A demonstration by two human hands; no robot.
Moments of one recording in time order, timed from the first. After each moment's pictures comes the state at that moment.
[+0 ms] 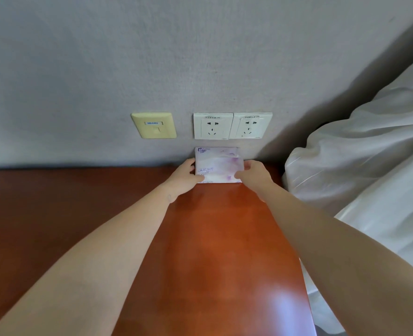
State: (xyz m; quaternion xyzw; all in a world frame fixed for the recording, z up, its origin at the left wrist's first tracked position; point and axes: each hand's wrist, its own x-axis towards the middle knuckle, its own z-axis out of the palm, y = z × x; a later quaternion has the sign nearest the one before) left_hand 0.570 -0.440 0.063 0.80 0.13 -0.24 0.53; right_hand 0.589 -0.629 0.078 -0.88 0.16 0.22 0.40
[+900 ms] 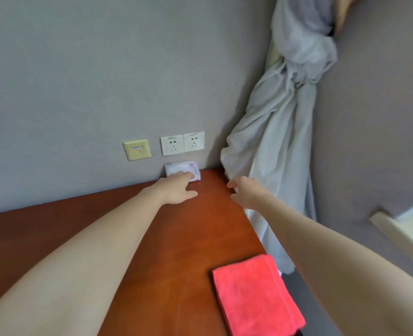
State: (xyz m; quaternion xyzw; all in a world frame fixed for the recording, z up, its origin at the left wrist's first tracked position) left_hand 0.374 -0.473 0.217 0.95 -0.21 -0.17 0.13; right_hand 0.328 -0.690 0.202 -0.97 0.07 0.10 0.21
